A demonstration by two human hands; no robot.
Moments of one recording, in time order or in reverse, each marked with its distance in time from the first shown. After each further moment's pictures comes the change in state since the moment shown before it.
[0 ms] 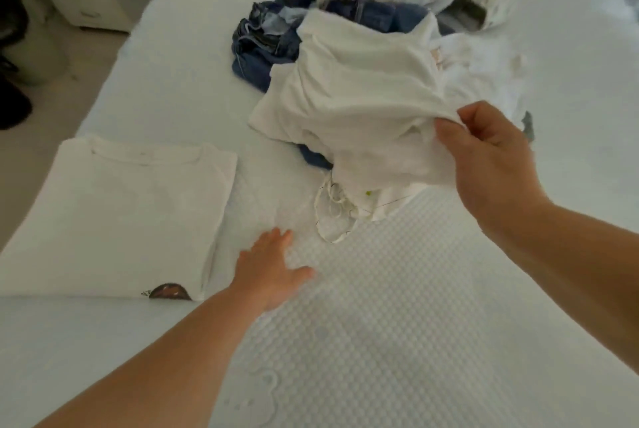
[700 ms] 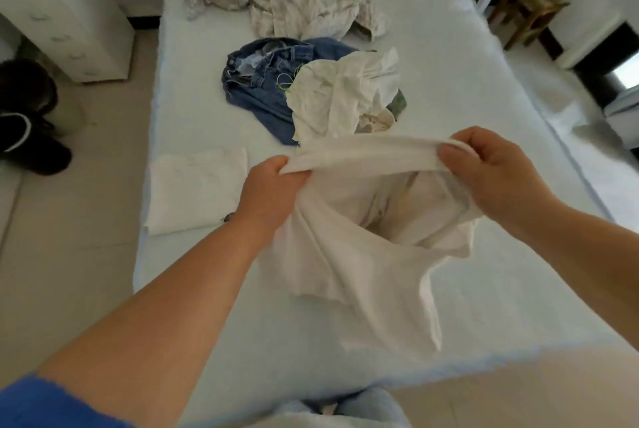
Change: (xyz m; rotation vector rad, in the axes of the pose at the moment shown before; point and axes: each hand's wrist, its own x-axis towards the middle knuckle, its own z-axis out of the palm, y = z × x) left_hand -0.386 0.147 -0.155 -0.646 0.215 0.279; right_hand -0.264 -0.227 -0.257 -0.085 -0.010 0.188
